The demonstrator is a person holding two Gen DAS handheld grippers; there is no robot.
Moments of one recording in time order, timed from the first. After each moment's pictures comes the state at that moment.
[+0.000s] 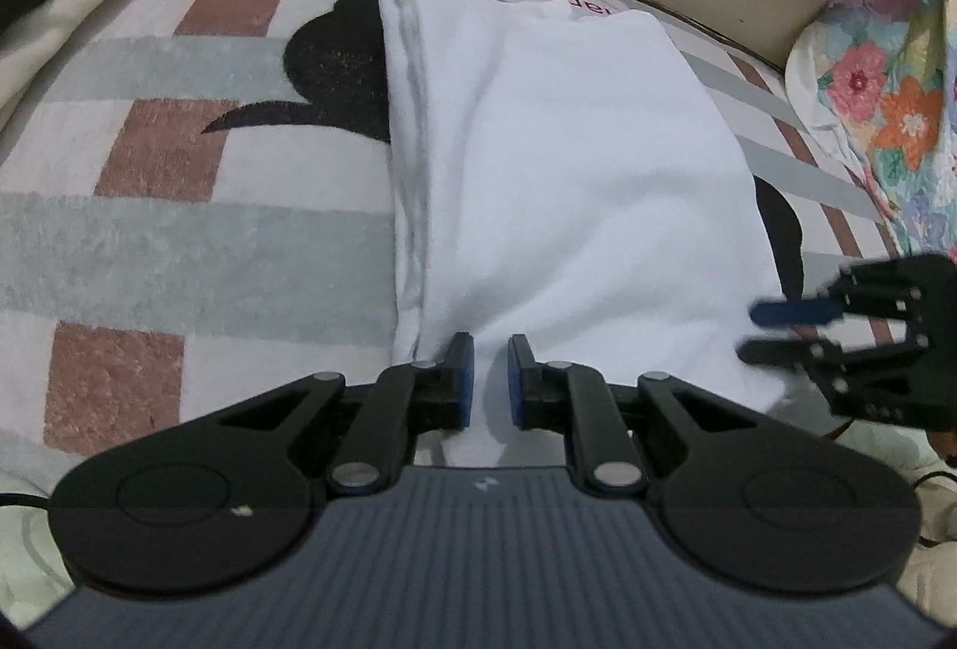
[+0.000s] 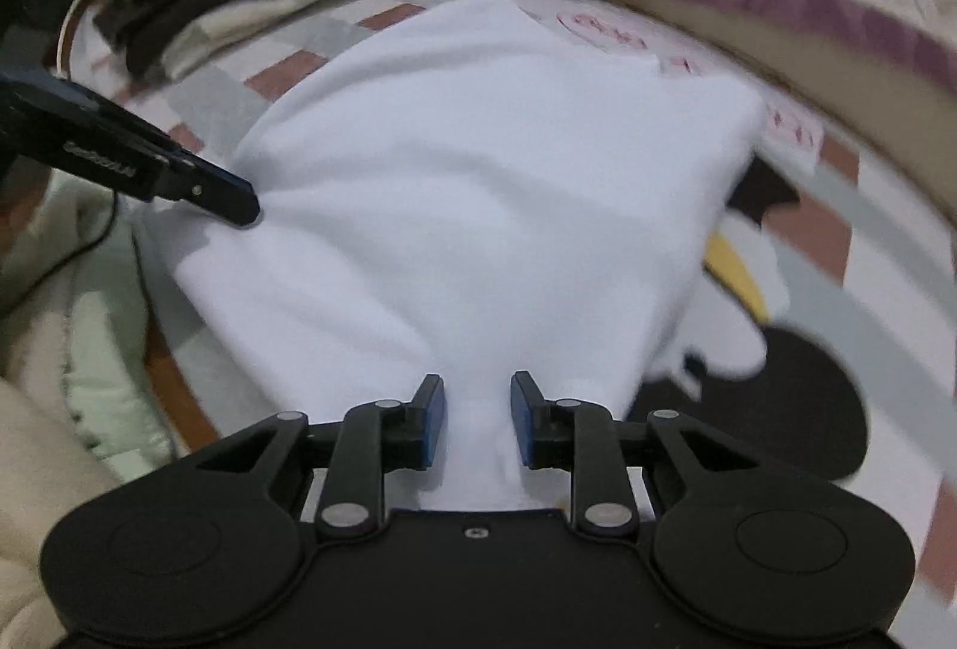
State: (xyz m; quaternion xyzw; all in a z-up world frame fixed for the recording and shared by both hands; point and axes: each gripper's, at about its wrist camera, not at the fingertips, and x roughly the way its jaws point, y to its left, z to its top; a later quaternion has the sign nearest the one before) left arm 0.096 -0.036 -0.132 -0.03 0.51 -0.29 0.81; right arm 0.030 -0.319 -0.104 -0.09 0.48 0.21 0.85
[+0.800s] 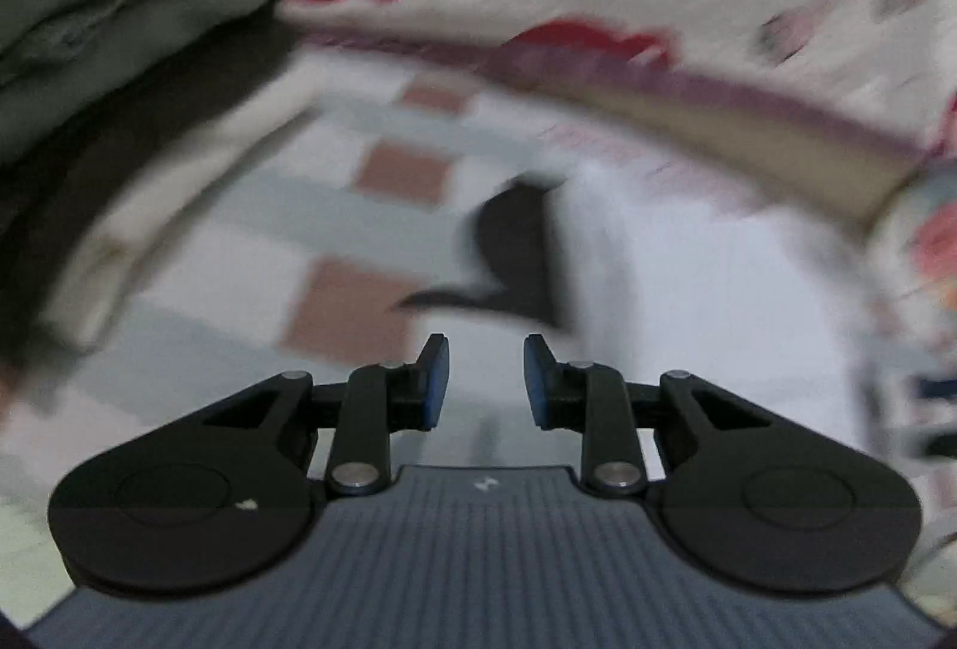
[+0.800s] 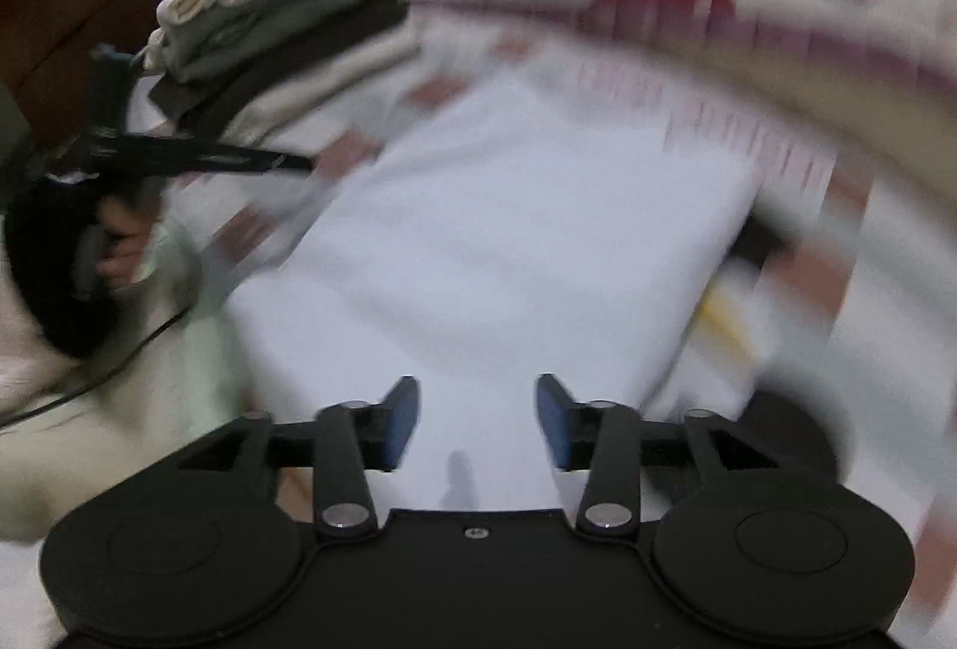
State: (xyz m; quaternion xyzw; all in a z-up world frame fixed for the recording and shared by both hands) left arm 0.126 0.006 -0.101 -0.07 0.38 -0.21 0.90; right arm 0.050 -0.336 -0.037 -0.08 0.44 0.25 0.86
